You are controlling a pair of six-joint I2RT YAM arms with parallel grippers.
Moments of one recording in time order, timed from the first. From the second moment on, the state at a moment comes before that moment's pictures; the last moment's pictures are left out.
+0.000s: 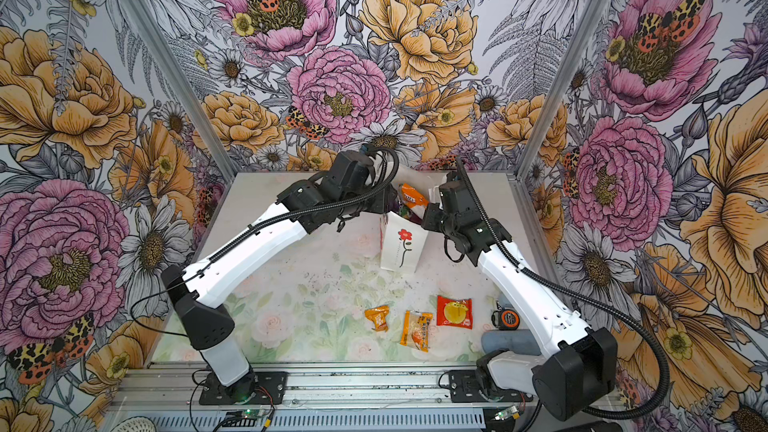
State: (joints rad) left arm -0.84 1.72 1.93 -0.79 -0.17 -0.48; right arm 0.37 1.26 1.20 -0.60 0.05 0.49
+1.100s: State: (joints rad) left arm -1.31 1.55 1.14 -0.53 -0.30 -0.38; right arm 0.37 1.26 1.20 -0.60 0.04 0.48
